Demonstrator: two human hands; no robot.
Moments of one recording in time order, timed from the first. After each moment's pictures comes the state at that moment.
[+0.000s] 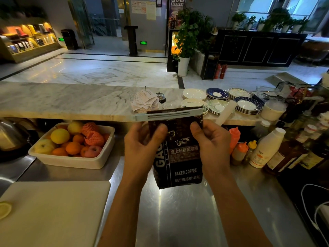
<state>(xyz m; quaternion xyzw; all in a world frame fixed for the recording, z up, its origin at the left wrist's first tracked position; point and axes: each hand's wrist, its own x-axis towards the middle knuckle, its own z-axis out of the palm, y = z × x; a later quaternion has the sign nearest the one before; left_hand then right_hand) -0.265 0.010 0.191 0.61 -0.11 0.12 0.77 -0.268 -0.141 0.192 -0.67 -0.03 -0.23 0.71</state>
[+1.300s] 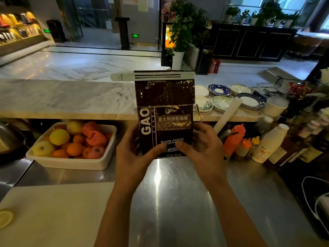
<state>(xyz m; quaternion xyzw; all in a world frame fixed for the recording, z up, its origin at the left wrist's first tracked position) -0.246 0.076 0.163 0.70 -0.09 0.13 0.70 -0.266 -0.092 0.177 -0.72 -0.02 -0.20 0.67</state>
